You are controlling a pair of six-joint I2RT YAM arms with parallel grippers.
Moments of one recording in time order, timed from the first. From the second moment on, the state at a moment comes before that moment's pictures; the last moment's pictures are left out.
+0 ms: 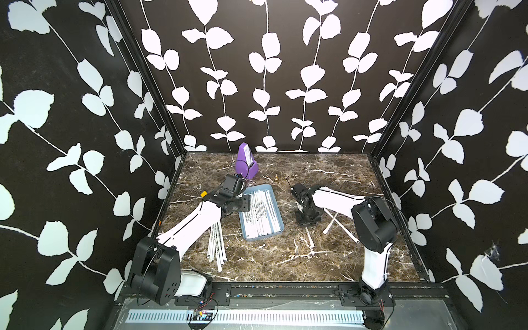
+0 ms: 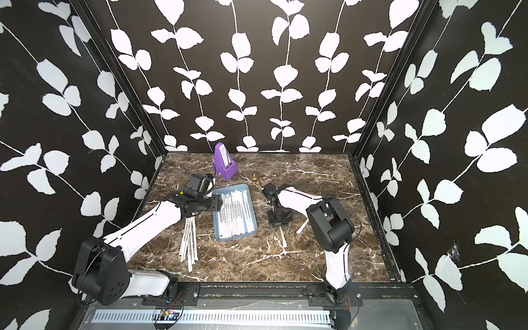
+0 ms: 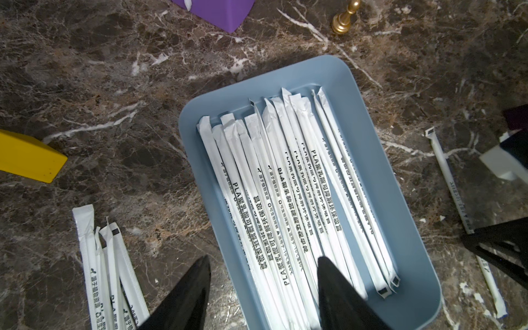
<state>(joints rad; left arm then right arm) -0.44 1.36 0.96 -0.55 -0.04 -0.28 0.64 1.94 1.32 -0.96 0.00 0.45</state>
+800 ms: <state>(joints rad) -0.32 1.34 0.84 -0.60 0.02 -0.37 0.88 2.28 2.13 -1.04 -0.01 0.63</state>
